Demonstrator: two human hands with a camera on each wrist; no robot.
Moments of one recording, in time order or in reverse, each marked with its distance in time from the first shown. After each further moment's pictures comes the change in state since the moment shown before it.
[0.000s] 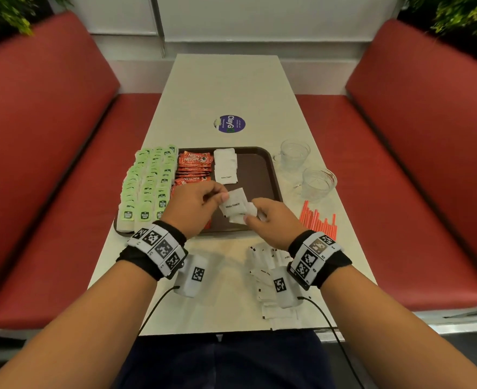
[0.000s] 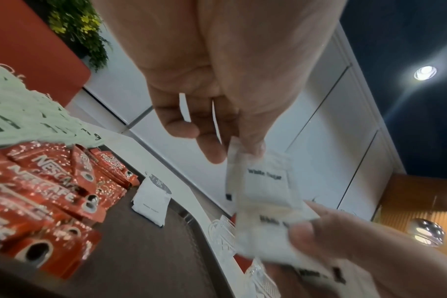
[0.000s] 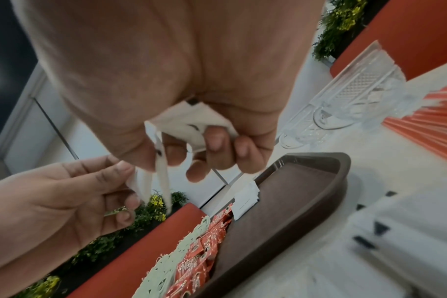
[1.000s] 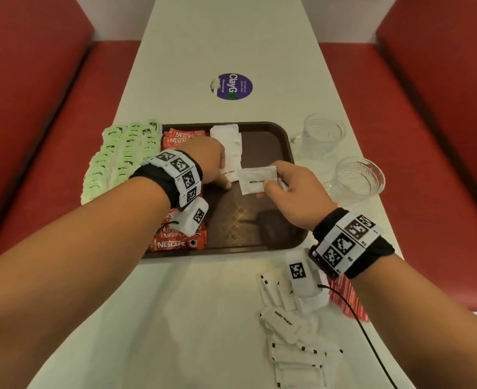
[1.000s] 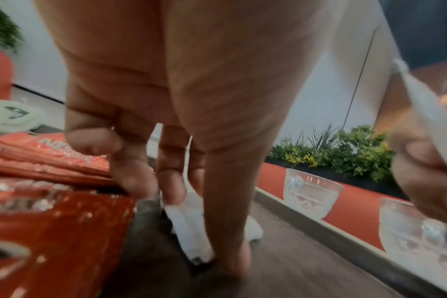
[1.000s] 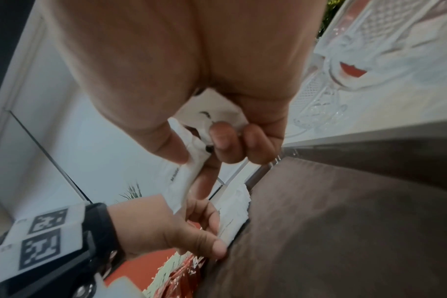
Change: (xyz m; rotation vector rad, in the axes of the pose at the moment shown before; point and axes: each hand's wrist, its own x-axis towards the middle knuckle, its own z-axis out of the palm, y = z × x) left_hand 0.178 -0.069 0.045 0.732 -0.546 -0.199; right_hand 0.098 0.056 -0.011 0.180 0.104 0.057
